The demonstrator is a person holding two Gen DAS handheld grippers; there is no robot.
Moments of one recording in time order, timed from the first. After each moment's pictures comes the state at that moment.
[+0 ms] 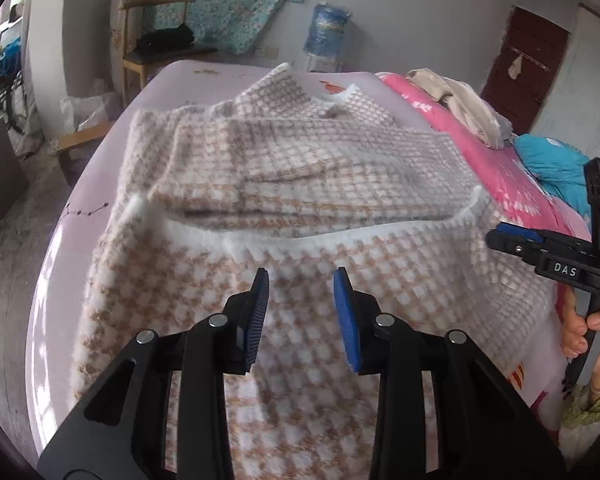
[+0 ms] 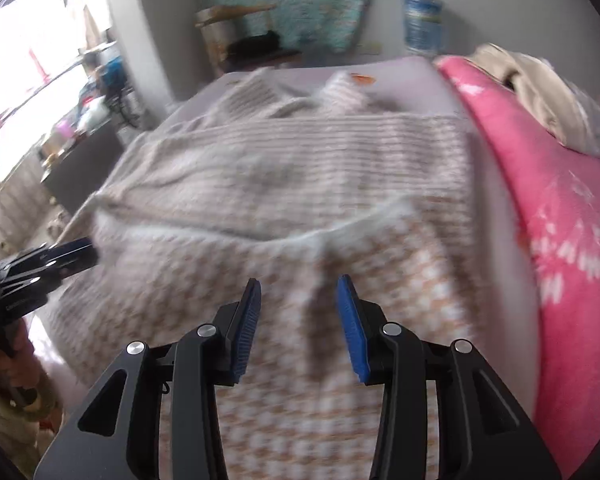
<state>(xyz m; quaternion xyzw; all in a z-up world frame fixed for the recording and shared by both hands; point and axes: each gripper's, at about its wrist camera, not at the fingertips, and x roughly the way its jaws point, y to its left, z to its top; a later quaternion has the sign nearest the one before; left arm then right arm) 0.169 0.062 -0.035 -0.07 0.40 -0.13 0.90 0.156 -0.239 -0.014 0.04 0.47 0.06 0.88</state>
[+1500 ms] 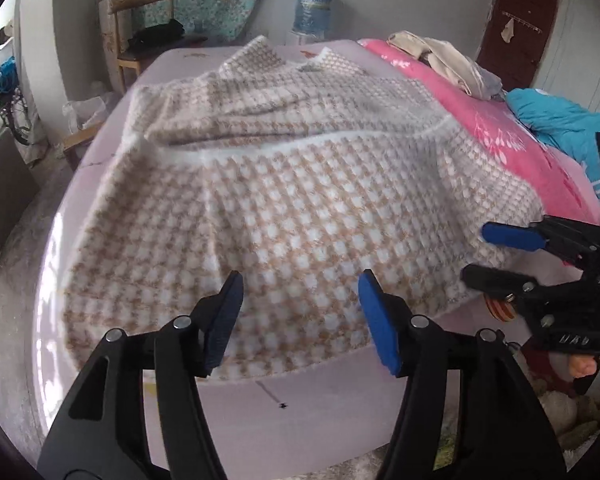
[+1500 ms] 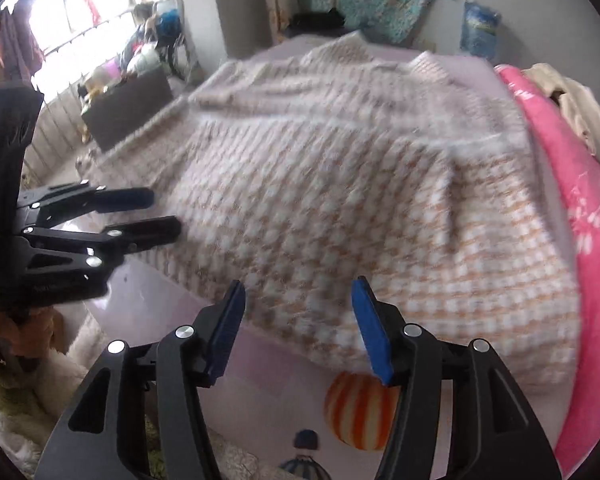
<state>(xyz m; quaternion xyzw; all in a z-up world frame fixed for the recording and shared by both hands) 0.088 0.035 -0.035 0.00 0.41 -0.12 0.90 0.052 -0.169 -0.010 -0.04 0.46 0.15 0.88</state>
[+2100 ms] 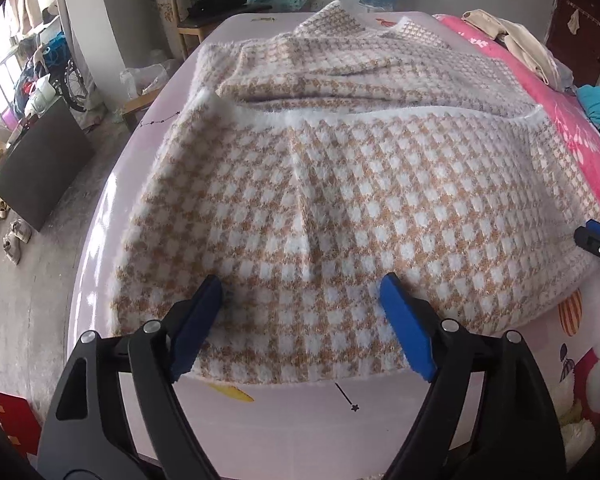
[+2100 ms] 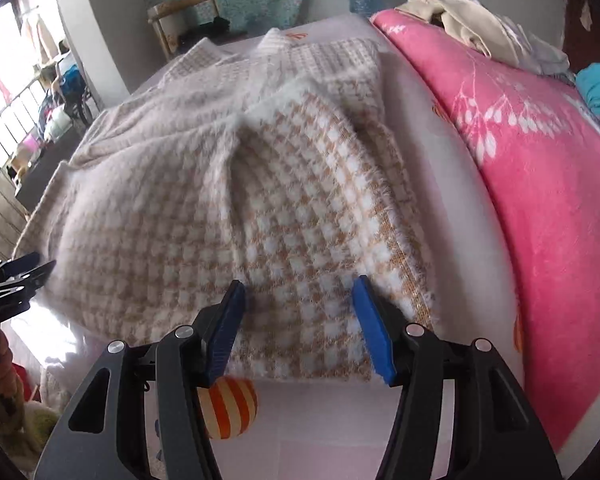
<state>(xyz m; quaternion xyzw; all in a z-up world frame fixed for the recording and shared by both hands) 0.110 0.044 -0.059 0.02 0.48 0.00 0.88 0.070 -0.256 -0.029 0.05 0.49 0.02 0.87</state>
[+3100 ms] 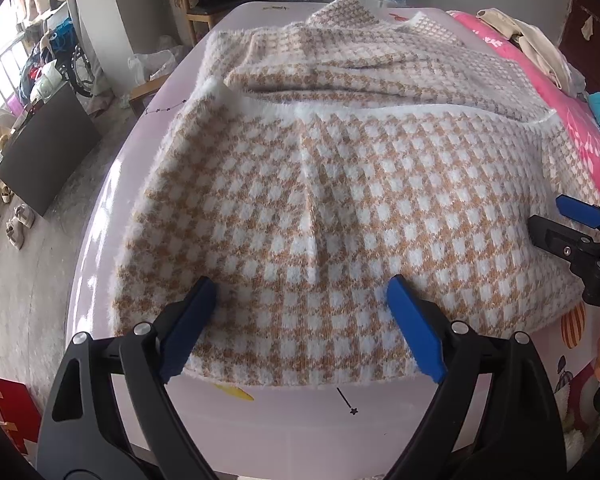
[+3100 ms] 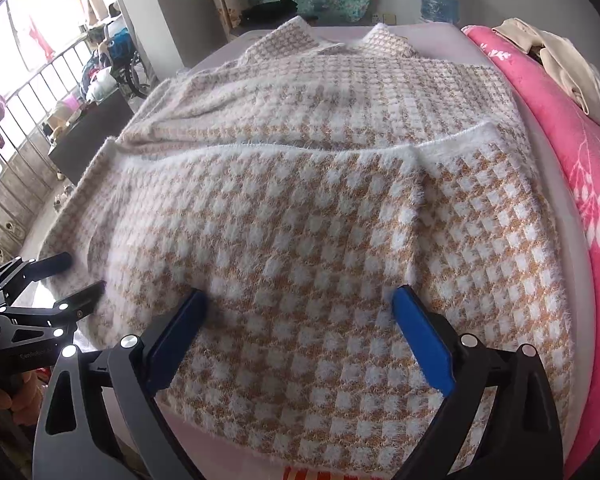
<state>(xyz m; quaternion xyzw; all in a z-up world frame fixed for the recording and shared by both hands) 0.116 0.047 -0.060 0.00 0.49 0.01 0.87 0.123 -0.170 -0.043 0.02 0.50 0.12 0.86</state>
